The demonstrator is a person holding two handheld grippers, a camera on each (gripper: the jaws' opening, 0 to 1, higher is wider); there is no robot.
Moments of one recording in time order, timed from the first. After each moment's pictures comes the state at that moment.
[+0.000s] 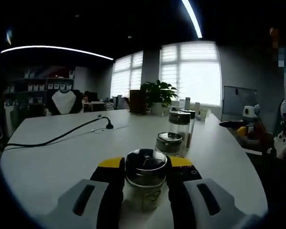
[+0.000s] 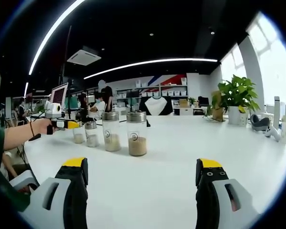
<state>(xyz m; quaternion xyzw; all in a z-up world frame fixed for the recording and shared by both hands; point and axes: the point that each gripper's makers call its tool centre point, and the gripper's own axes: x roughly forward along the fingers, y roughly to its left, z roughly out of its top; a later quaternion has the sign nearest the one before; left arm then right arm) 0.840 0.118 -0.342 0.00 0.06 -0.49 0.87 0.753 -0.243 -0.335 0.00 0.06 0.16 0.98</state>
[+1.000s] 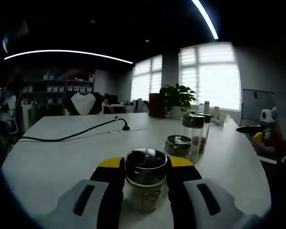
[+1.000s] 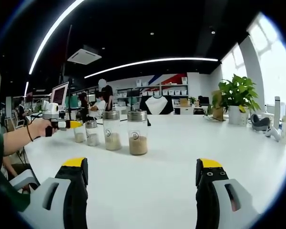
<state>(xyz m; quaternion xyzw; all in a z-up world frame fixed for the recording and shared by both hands) 0.848 0.123 -0.342 -0.02 0.05 -0.40 0.92 0.659 -0.157 -0.345 0.00 0.06 0.17 0.98</state>
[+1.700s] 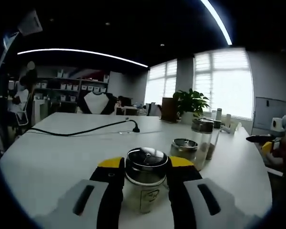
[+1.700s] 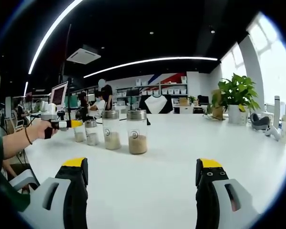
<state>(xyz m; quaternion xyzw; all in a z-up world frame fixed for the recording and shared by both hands) 0.852 0.126 -0.344 -0.04 0.05 -0.33 0.94 0.664 -0.161 -0.349 0.00 0.06 0.16 0.98</state>
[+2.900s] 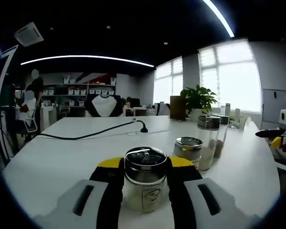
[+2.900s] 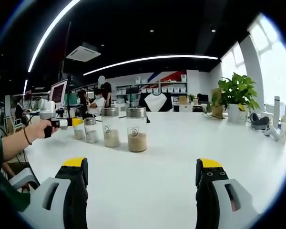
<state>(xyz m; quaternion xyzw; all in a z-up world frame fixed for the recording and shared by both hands) 0.854 0.125 -0.344 -0.02 0.04 -0.29 0.96 0.669 -0.167 -0.351 -0.01 0.07 0.16 0.98</state>
